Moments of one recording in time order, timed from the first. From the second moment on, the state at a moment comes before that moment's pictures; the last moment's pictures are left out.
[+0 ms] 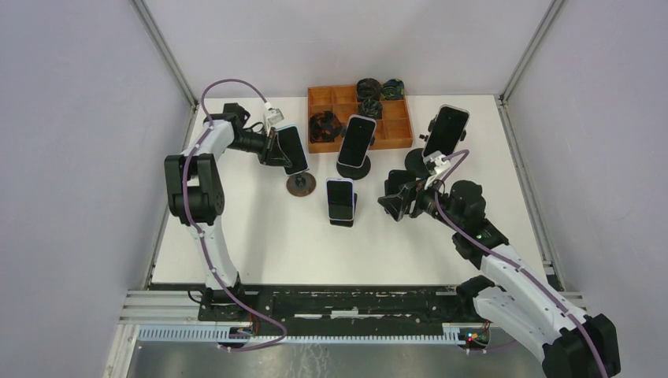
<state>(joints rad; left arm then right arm) 0.03 2.06 1.62 -0.94 1.07 0.81 0.43 0.81 0.47 0.14 -0.36 0.32</state>
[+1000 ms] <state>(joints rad) -0.23 1.39 1.50 -1.44 1.00 1.06 0.81 1.33 0.97 0.28 -0.61 0.30</state>
